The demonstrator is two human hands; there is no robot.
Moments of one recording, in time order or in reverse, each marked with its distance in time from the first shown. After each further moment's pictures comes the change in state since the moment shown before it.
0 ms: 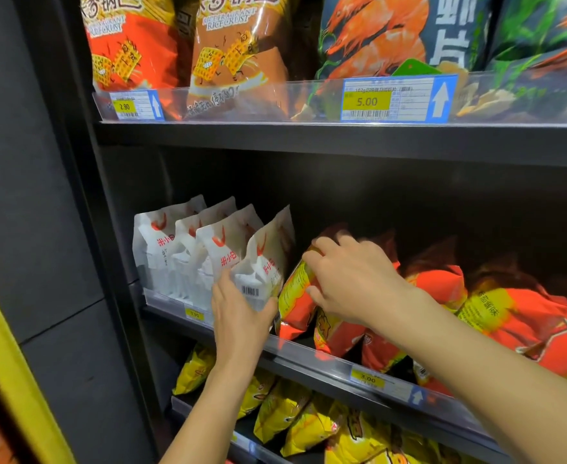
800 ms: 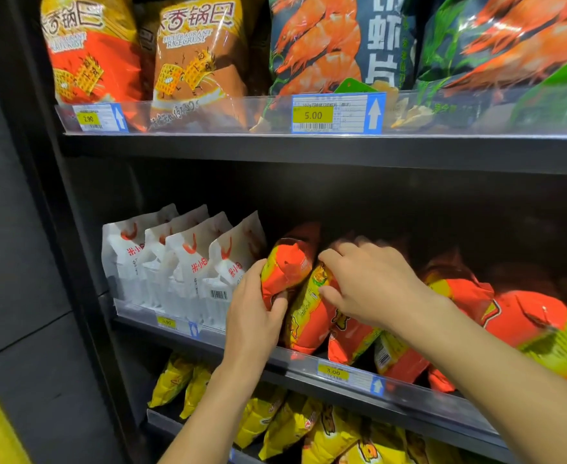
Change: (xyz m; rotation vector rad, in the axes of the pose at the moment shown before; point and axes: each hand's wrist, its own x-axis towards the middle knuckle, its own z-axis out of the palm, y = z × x) left_hand -0.027 0.052 0.016 -0.104 -0.190 0.242; right_hand -0.053 0.040 -0.010 0.021 -0.023 0.160
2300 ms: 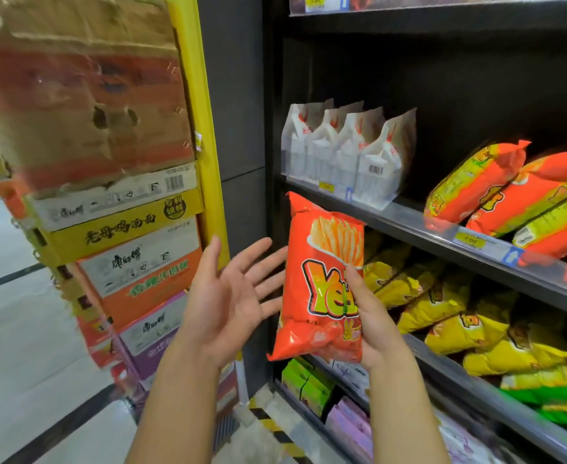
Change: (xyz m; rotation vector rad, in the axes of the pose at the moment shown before) left_hand -0.252 -0.001 -0.272 -1.172 0.150 -0.837; right_hand -0.172 -0.268 0.087 2.411 -0.655 0.347
